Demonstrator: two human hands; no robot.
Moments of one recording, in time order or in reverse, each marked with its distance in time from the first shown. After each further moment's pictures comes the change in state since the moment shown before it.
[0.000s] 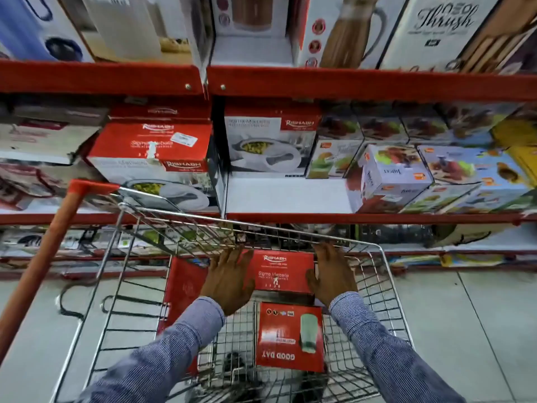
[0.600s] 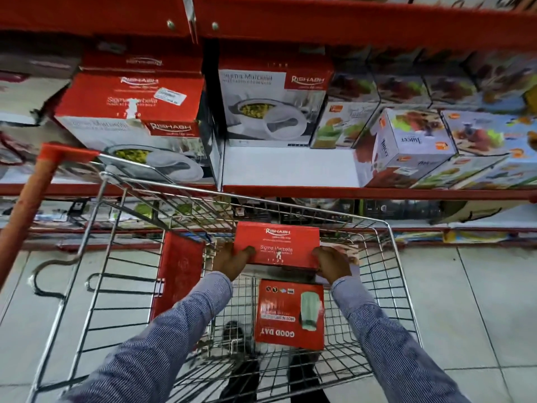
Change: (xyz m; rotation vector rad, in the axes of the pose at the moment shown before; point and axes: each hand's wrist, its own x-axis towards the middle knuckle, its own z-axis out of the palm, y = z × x) left_hand 0.027 -0.010 0.060 -0.989 -0.200 -0.719; right_hand 0.012 0.015 0.041 0.799 -0.160 0.584
